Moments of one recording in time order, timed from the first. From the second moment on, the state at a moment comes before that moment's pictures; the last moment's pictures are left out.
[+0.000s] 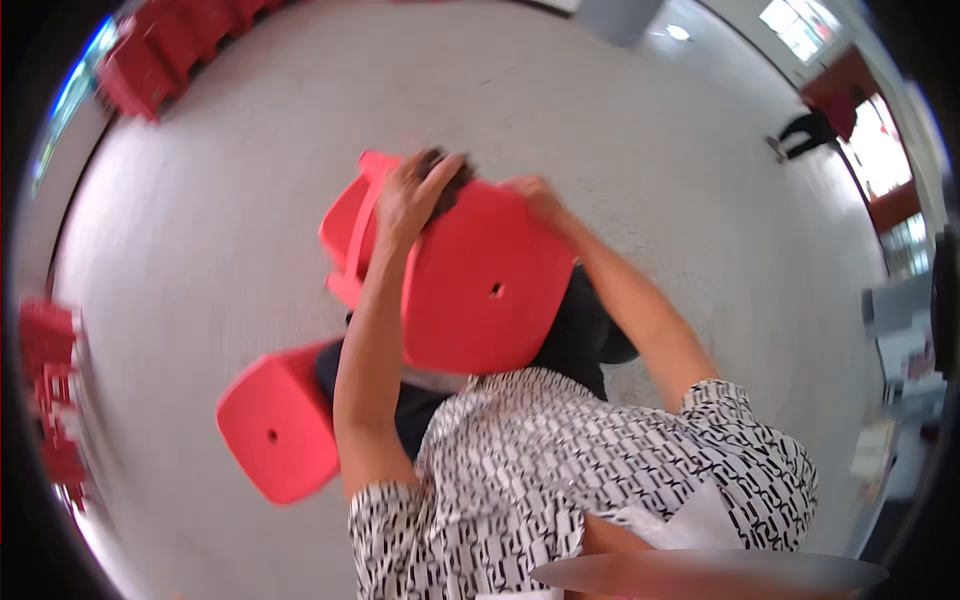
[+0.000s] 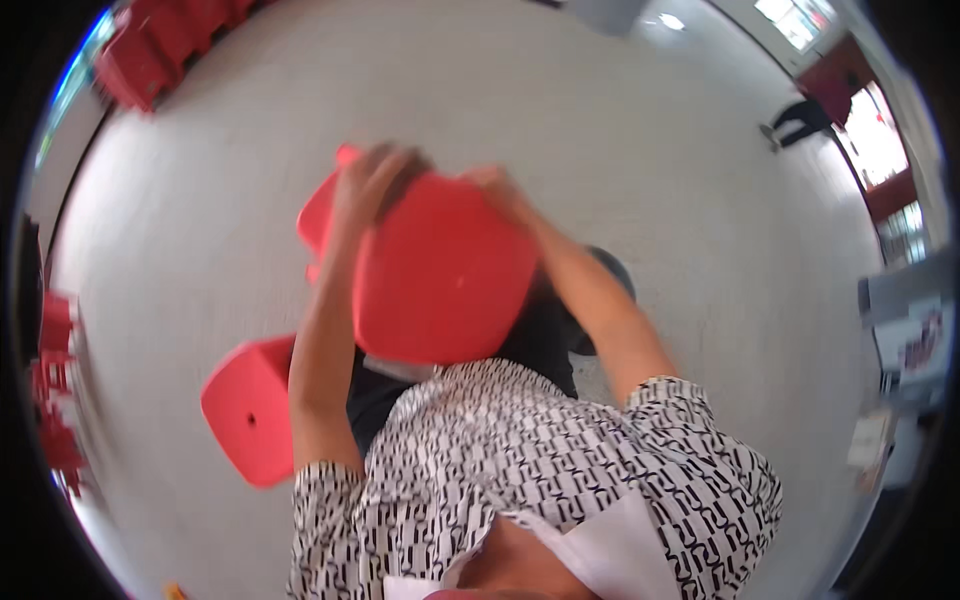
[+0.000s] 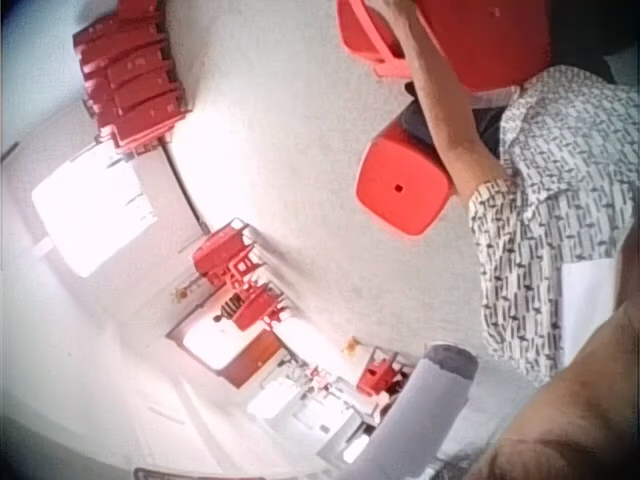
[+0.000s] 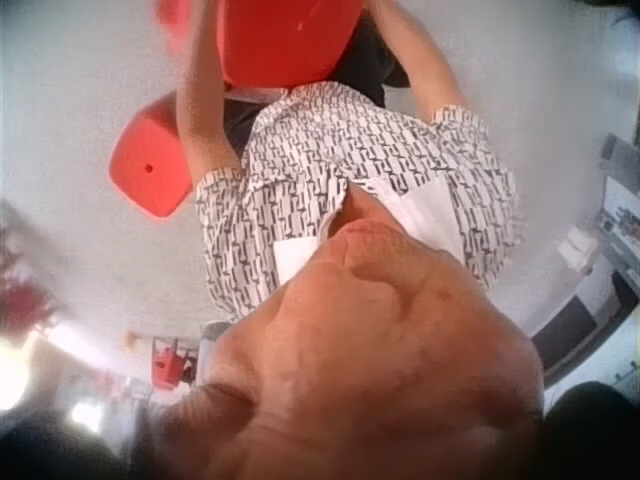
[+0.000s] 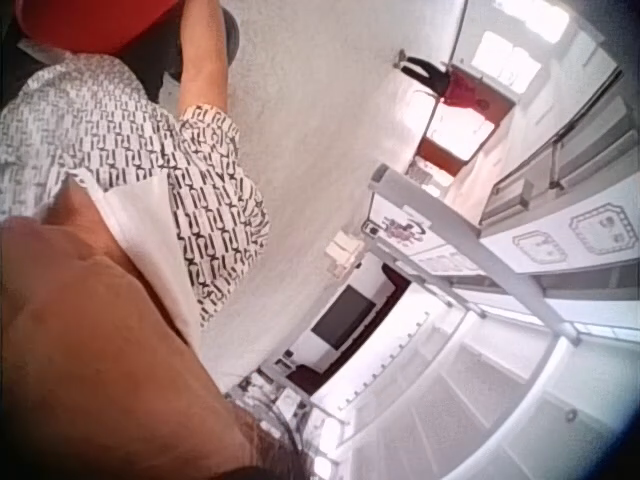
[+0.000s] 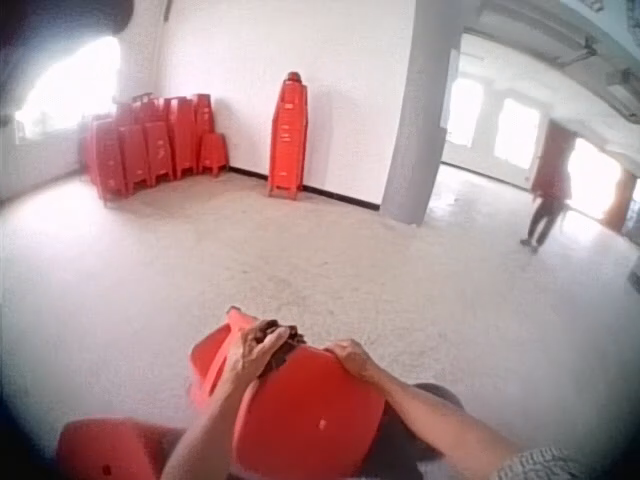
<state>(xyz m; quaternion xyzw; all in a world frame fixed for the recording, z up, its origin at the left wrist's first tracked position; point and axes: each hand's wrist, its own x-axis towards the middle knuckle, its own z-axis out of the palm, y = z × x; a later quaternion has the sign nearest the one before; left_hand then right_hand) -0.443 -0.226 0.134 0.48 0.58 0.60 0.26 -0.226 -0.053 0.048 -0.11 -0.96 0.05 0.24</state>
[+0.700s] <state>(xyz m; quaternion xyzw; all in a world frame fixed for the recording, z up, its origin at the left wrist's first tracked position) -0.386 -0.260 0.146 0.58 0.70 0.39 -0.14 -0.242 -0.082 0.068 -0.38 -0.81 0.38 0.22</state>
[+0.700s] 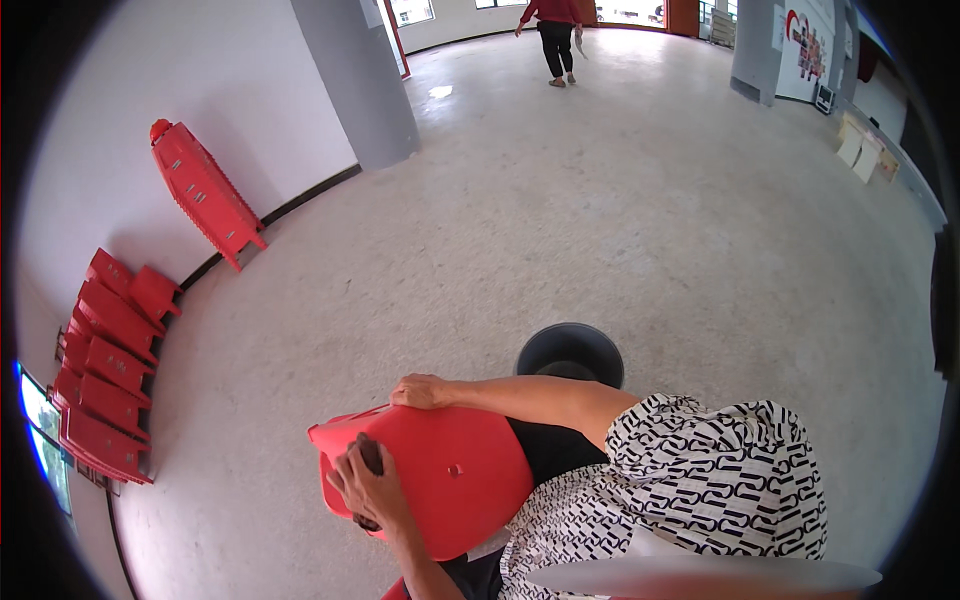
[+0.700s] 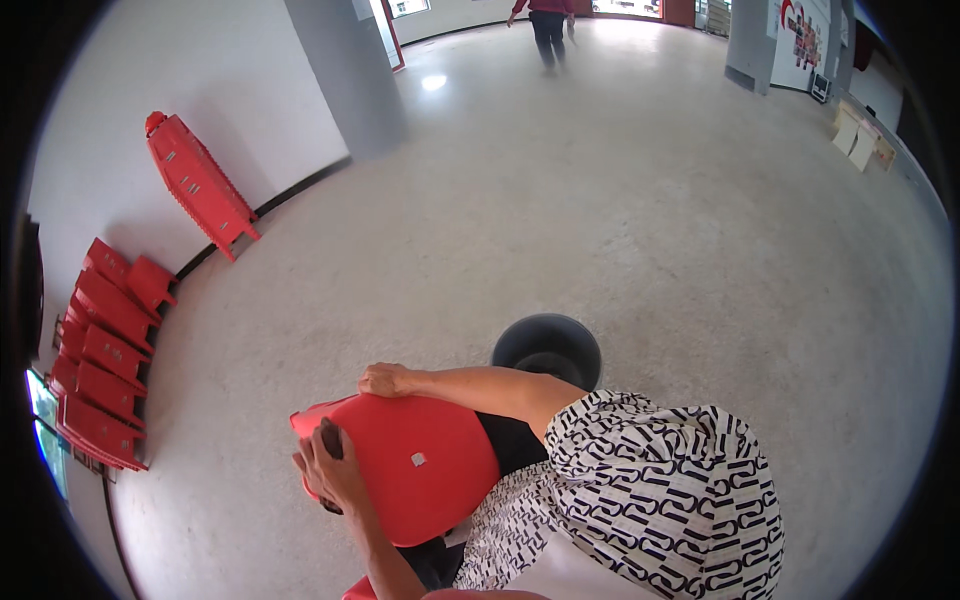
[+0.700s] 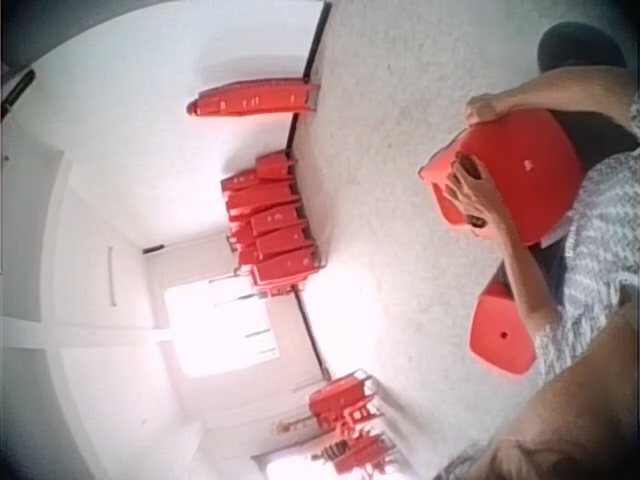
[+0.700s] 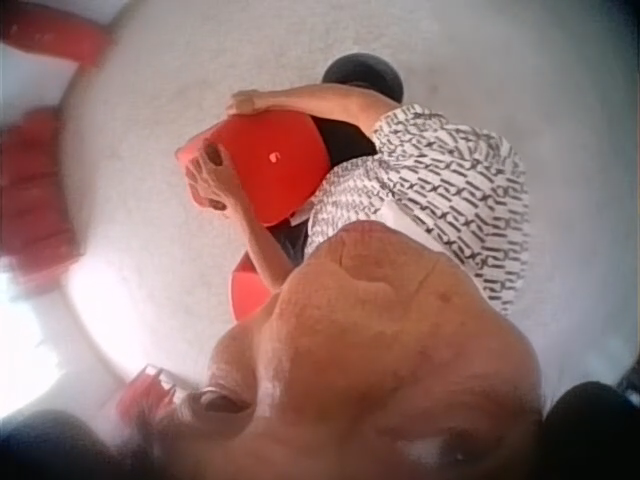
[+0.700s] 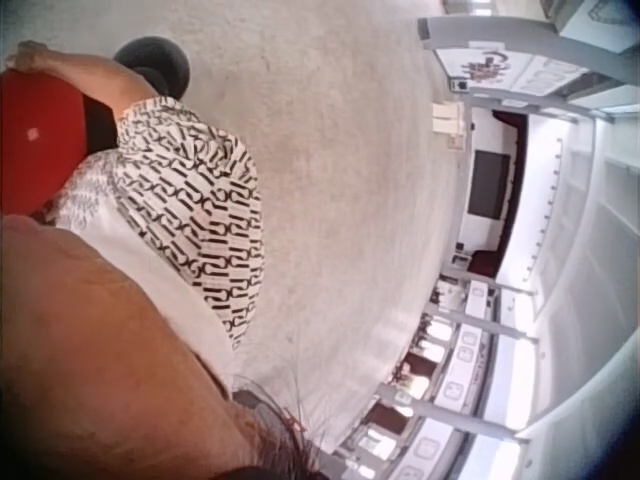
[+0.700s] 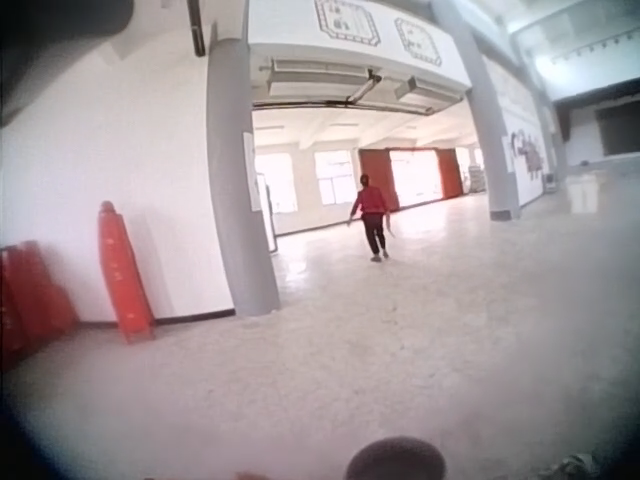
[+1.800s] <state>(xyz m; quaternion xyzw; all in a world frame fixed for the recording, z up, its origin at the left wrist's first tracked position) -0.380 -0.412 0.092 0.35 0.70 0.58 0.22 -0.235 -0.074 0.057 -0.31 -0.88 0.28 0.22</state>
